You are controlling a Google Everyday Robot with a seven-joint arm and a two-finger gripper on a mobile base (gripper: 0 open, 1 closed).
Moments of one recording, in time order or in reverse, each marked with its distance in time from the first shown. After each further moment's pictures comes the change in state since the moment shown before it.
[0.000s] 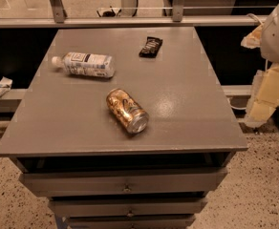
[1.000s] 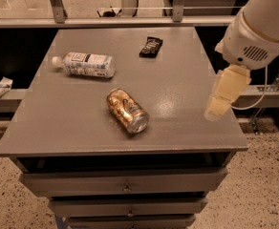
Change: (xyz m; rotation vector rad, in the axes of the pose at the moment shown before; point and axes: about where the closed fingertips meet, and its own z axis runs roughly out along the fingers) arm -0.044 -0.010 0.040 -0.036 -0.046 0.086
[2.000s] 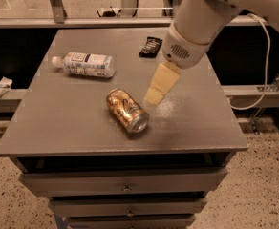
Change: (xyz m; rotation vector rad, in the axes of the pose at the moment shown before) arm -0.090 -0.006 0.061 -0.060 -0.033 0.194
